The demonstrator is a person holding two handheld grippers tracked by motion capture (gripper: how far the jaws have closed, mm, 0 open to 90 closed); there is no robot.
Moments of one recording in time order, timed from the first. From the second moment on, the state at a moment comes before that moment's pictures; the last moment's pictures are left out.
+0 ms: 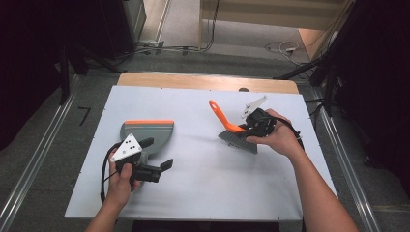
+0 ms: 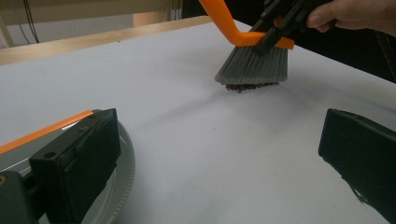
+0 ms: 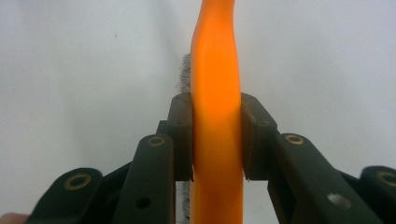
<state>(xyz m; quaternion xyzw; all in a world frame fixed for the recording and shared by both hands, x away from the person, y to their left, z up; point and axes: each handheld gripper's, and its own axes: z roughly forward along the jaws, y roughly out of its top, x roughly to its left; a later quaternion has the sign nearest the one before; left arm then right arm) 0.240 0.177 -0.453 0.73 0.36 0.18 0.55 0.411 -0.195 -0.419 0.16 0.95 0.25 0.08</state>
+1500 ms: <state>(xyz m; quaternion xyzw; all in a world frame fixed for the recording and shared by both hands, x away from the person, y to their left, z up) 0.239 0.181 -0.452 0.73 0.37 0.18 0.55 0.377 -0.235 -0.405 0.31 0.88 0.35 0.06</state>
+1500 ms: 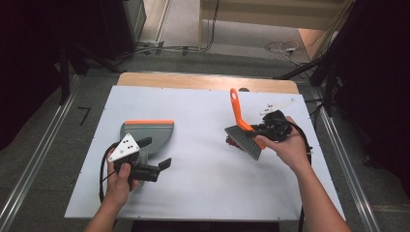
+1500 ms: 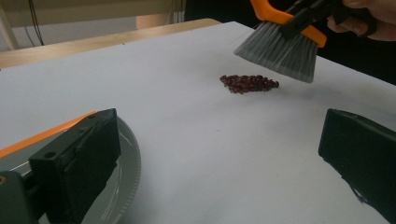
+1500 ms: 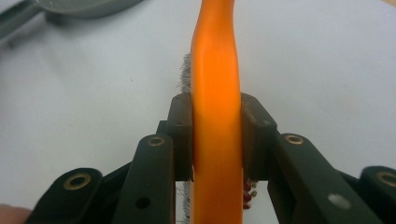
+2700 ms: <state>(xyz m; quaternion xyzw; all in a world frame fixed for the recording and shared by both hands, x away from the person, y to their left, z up) 0.238 0.191 -0.454 0.72 0.37 0.21 0.55 0.306 -0.342 -0.446 0.42 0.78 0.46 0.07</state>
